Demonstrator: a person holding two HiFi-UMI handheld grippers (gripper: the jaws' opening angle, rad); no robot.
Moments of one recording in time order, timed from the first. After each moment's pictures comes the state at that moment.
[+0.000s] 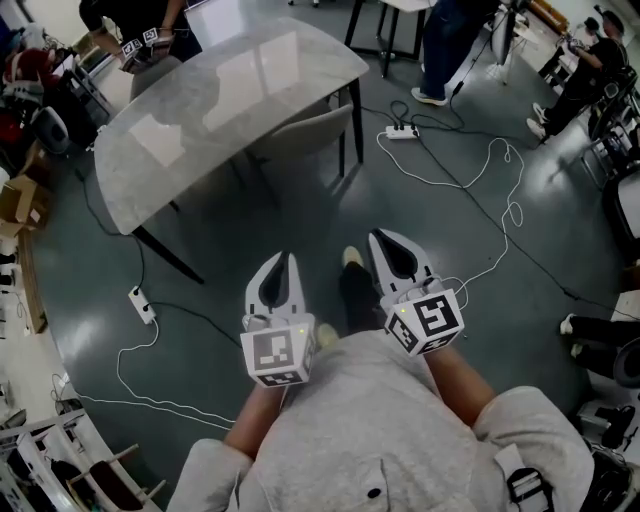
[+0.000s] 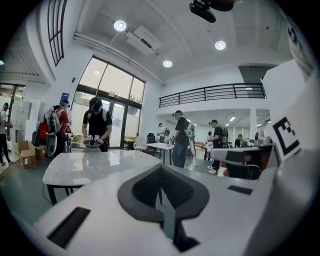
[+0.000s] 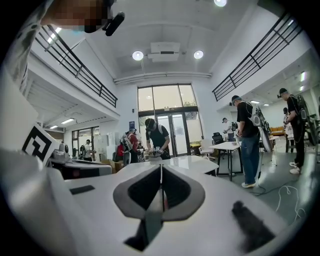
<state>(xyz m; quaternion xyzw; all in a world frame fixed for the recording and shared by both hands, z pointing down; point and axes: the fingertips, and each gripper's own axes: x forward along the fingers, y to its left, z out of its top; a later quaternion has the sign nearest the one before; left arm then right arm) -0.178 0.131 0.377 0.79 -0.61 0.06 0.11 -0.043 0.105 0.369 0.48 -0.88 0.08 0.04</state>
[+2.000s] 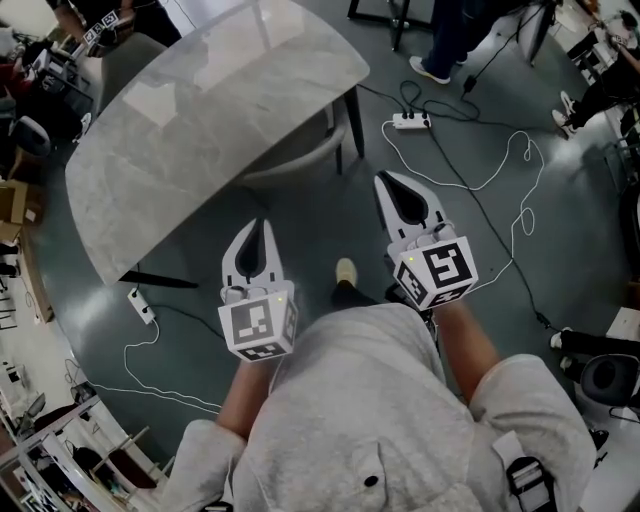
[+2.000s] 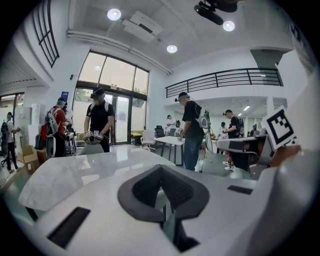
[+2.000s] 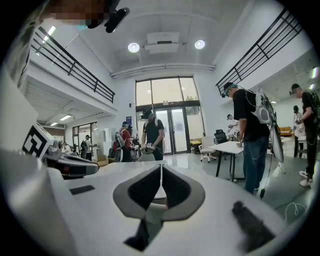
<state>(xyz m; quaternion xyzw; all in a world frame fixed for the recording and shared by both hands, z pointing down) -0.136 -0.181 0.391 0.75 -0.64 0.11 0.13 0.038 -0.242 0.376 0.45 -0.88 0.09 0.07</state>
